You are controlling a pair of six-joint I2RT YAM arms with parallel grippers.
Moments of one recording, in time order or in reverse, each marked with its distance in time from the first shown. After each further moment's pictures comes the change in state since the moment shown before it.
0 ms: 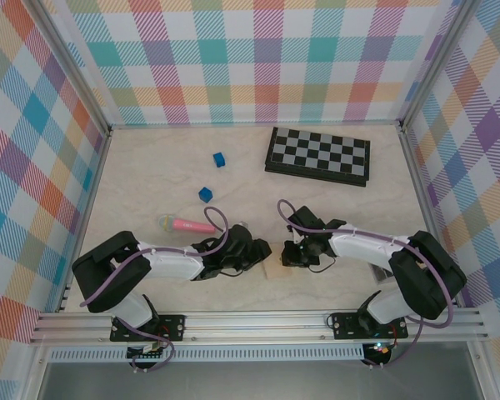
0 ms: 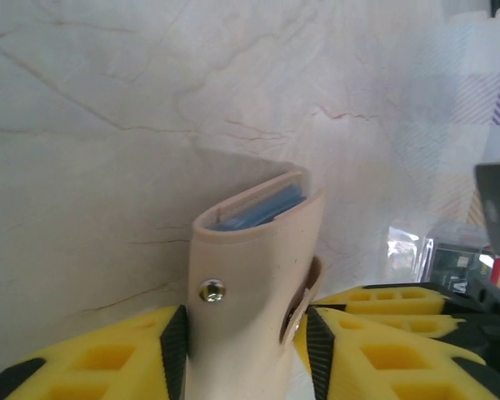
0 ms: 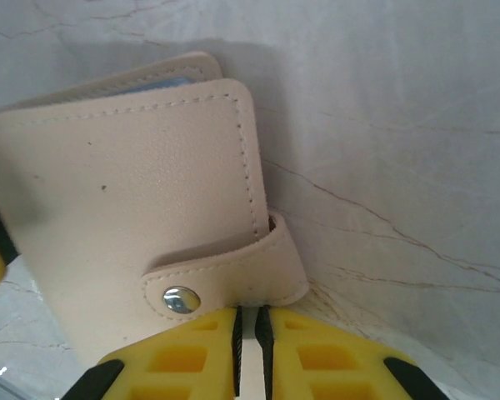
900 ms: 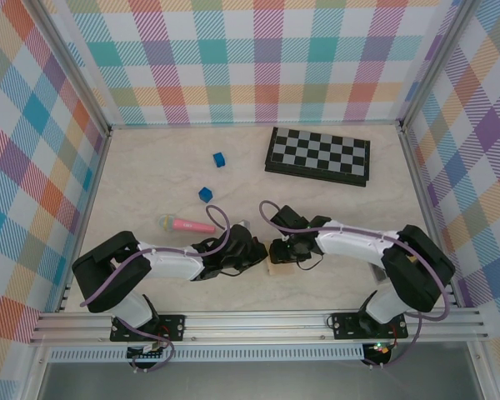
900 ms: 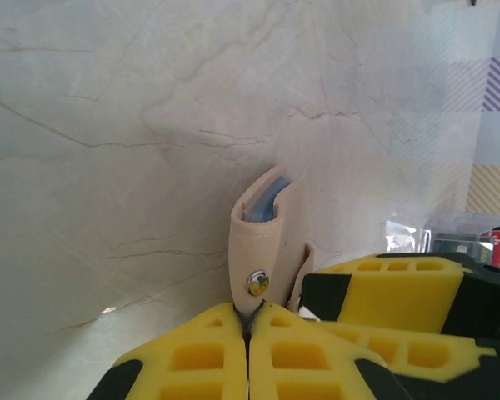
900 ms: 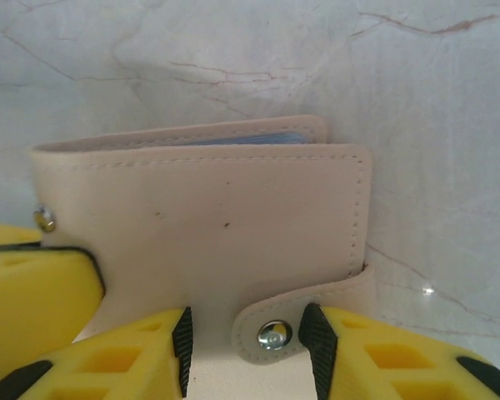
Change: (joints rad) left arm 0.000 0.000 -0.002 0.011 -0.007 0.064; right arm 0.115 0.082 0.138 -0.069 0.212 -0.035
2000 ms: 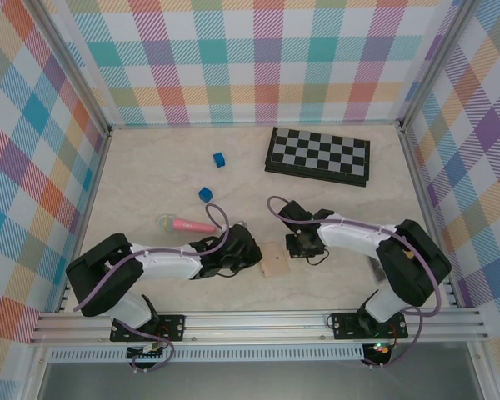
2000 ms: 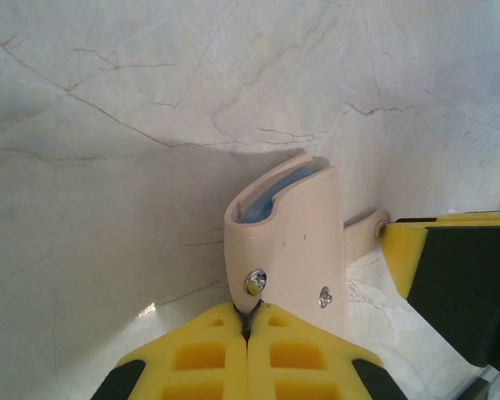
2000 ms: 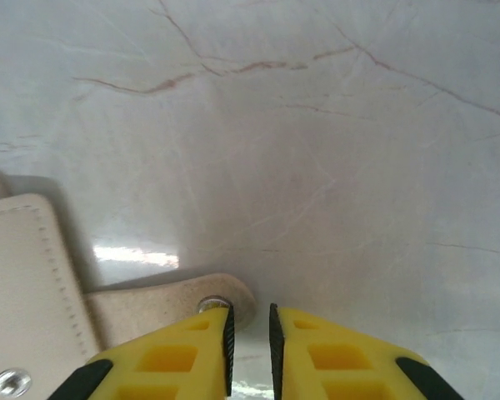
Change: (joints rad) left arm 0.002 -0.039 0.035 -0.186 -0.043 0.089; right arm -0.098 0.041 0.014 -0.109 0.148 -0.015
